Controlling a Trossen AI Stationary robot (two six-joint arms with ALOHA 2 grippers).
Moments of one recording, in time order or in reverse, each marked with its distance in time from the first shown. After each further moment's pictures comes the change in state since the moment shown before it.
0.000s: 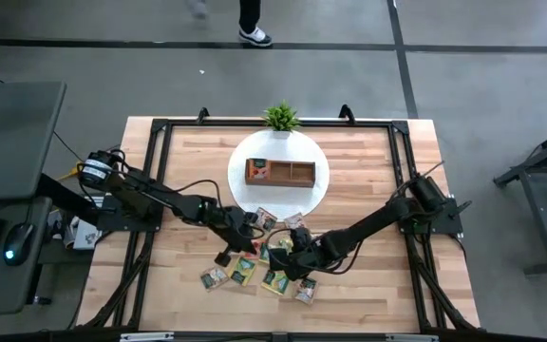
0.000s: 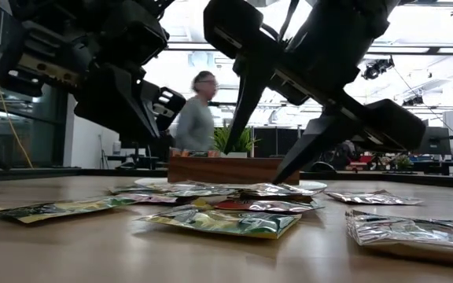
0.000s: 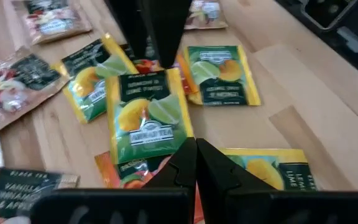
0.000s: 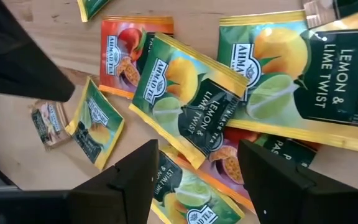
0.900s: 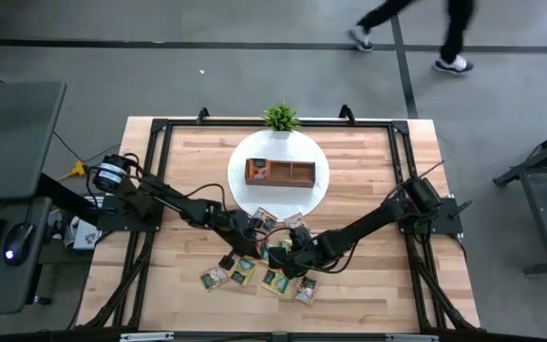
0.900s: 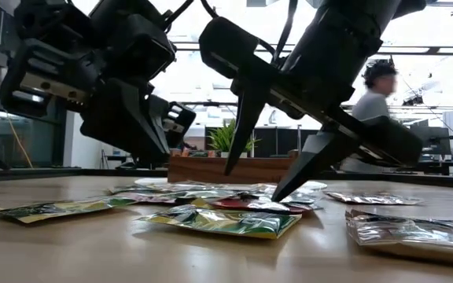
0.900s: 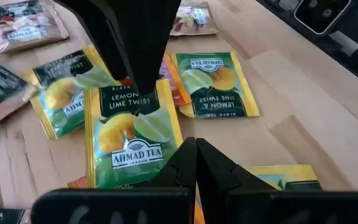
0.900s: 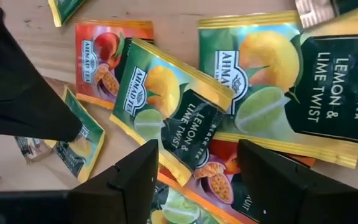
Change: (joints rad) left arm 0.000 0.129 0.001 0.178 0.053 -0.009; right arm -0.019 0.036 0.000 0.006 -0.018 0.019
